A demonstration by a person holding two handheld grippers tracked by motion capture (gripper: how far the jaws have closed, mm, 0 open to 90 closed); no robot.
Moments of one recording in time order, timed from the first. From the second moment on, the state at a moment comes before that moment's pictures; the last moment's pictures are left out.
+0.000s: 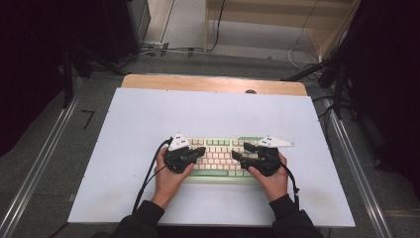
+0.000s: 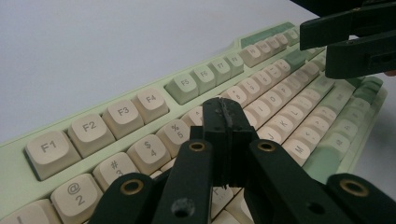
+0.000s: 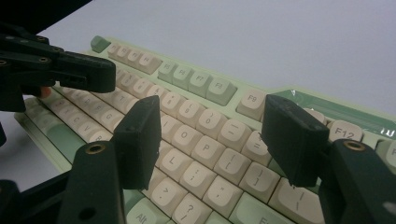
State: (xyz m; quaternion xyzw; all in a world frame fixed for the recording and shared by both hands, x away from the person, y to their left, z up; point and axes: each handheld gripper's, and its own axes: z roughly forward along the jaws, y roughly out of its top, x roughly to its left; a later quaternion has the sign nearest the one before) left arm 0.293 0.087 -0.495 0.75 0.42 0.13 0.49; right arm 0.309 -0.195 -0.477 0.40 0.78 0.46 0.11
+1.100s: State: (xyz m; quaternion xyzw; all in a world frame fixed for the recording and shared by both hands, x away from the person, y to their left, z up) left arm 0.297 0.084 -0.497 0.77 0.43 0.12 0.46; right arm 0.309 -0.195 -0.477 0.40 0.78 0.46 0.11
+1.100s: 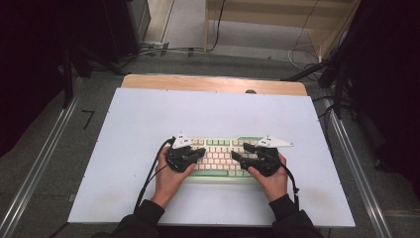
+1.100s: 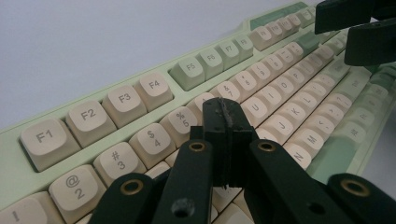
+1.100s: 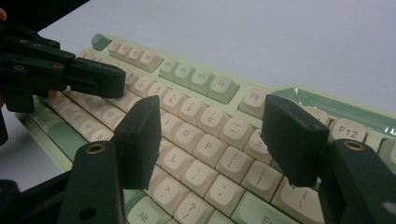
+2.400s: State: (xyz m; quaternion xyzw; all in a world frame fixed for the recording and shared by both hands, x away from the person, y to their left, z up) left arm 0.292 0.112 -0.474 0.70 0.44 0.17 0.54; right arm 0.309 -0.194 -0.478 0.40 0.78 0.46 0.11
